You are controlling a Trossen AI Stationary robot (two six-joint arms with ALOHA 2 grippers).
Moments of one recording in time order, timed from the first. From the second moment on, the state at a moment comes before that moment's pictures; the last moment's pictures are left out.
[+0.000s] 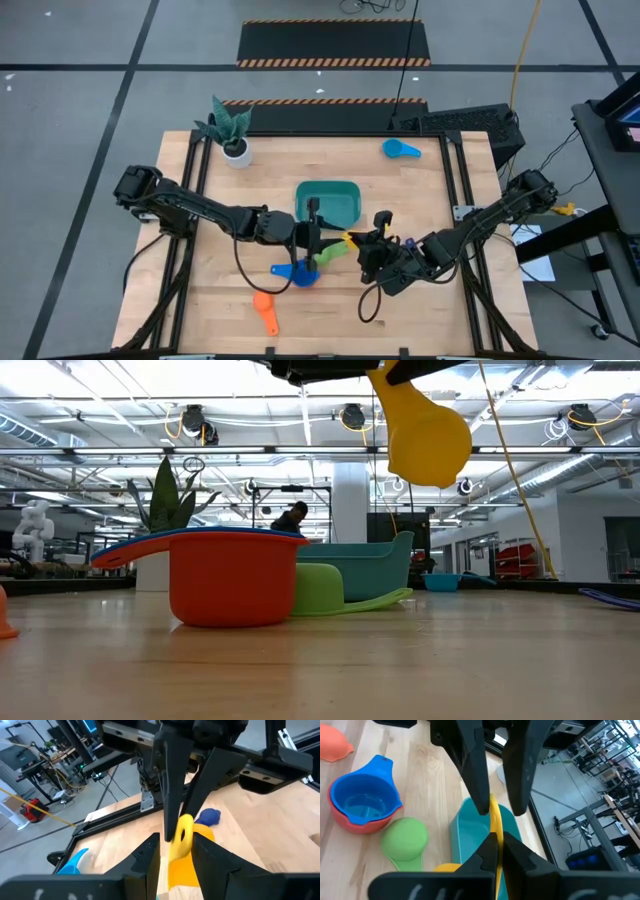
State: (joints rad) left arm -0.24 1.62 1.05 0.34 -0.27 0.34; right arm 0.53 1.49 1.12 -0.44 0.91 0.03
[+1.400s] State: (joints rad) left arm -0.35 1.36 0.95 0.34 -0.44 0.43; right arm 0.67 1.29 1.12 -0.48 0.86 0.05
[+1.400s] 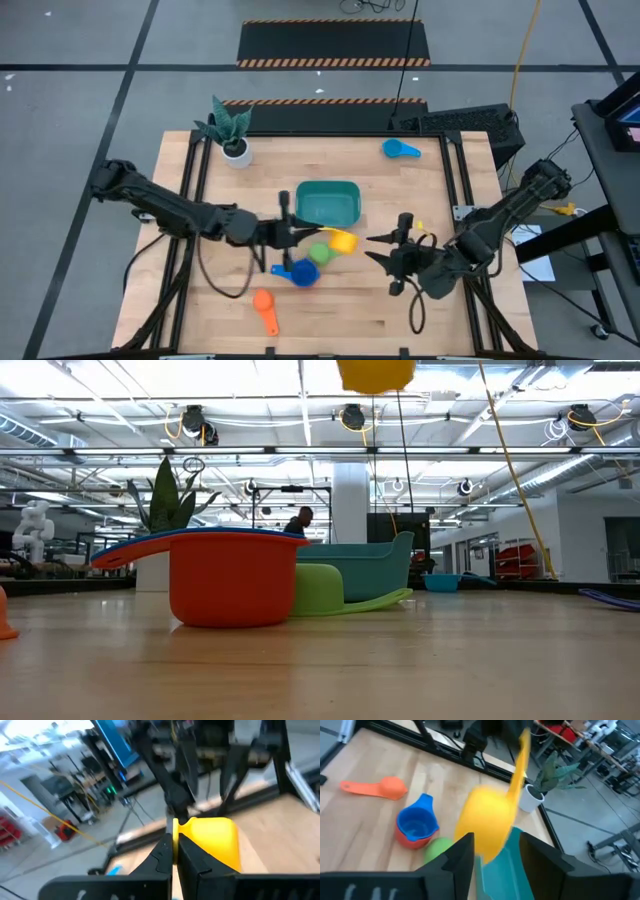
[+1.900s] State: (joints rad) left arm -0.34 1.20 0.52 1.13 -0.22 0.60; right arm 0.58 1.27 0.83 0.32 0.86 -0.40
